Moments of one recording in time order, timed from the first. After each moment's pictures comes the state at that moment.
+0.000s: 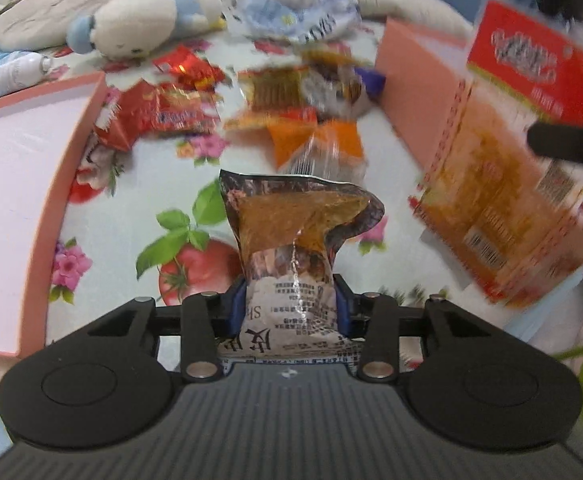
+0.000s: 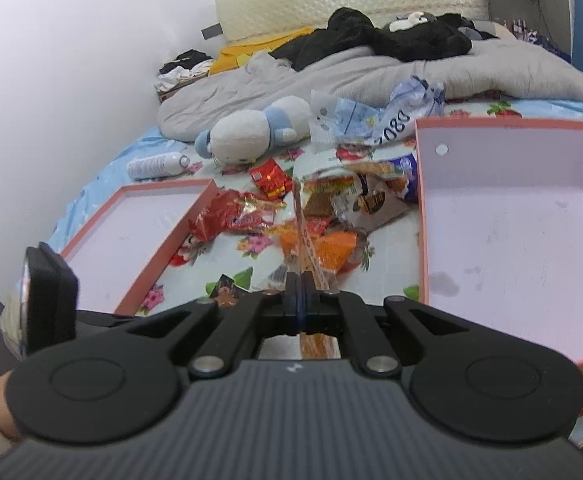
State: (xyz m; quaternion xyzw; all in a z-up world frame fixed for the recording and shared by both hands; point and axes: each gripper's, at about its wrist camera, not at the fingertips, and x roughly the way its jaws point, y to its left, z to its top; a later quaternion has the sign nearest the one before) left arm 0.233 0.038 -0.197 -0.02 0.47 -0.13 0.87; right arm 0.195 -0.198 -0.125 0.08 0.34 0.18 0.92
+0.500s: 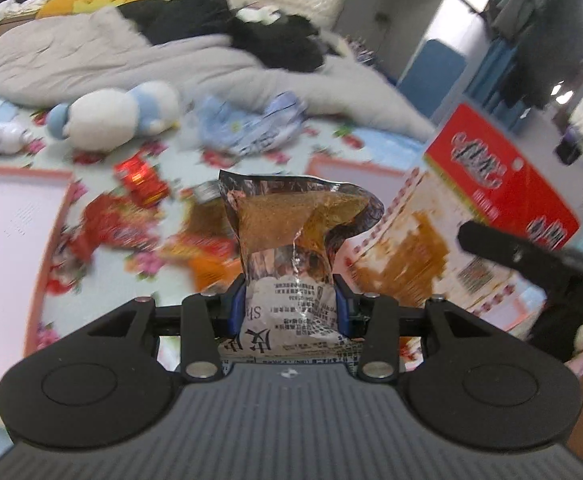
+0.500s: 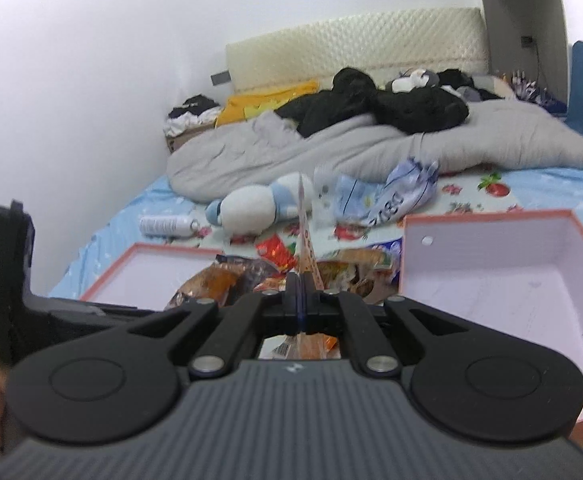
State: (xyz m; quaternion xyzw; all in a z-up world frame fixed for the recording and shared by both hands) left arm 0.242 0.001 -0.054 -0.10 0.40 -0.18 0.89; right arm 0.186 -0.227 -0.030 0.07 0.28 0.17 0.94
